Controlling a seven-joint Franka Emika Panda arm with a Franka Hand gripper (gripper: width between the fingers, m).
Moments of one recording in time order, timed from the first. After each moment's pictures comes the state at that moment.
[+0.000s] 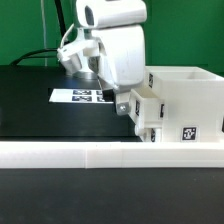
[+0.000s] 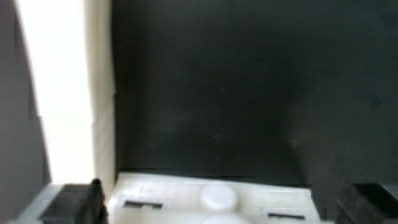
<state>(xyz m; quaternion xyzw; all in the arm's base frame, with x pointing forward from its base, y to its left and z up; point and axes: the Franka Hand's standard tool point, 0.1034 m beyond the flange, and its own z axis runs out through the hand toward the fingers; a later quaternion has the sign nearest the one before) 0.603 -0.003 0.076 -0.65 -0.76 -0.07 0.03</state>
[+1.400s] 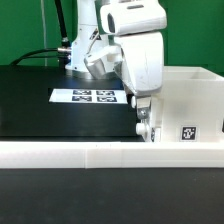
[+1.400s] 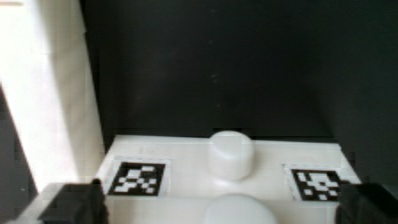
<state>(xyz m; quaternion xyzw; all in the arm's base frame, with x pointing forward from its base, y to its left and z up) 0.594 0.025 0.057 -0.69 -0.72 -0.08 0.04</state>
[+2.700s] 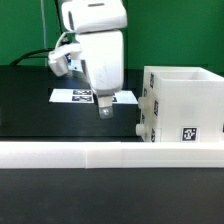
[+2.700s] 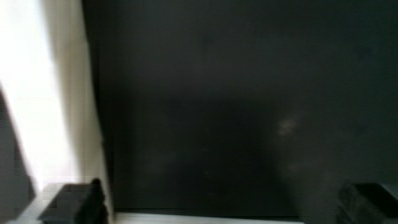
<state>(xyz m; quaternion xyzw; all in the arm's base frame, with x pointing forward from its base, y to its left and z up) 0.596 -0.038 0.064 -0.68 -0.73 -0.08 0.02</state>
